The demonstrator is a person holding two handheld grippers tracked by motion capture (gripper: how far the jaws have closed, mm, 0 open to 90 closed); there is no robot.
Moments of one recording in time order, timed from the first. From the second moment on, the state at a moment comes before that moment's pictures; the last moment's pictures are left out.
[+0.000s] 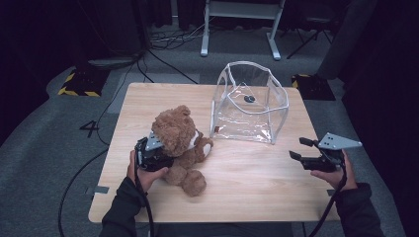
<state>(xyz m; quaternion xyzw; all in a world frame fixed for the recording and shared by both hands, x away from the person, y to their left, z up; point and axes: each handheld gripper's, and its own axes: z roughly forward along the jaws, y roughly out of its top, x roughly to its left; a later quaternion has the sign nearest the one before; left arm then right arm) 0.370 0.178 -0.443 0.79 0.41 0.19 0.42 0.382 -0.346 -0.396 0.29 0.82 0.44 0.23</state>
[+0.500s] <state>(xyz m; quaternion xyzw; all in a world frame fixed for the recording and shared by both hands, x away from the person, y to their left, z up) 0.372 0.196 -0.444 0.78 0.43 0.20 0.41 0.411 -0.296 -0.345 0.22 0.83 0.46 0.25</state>
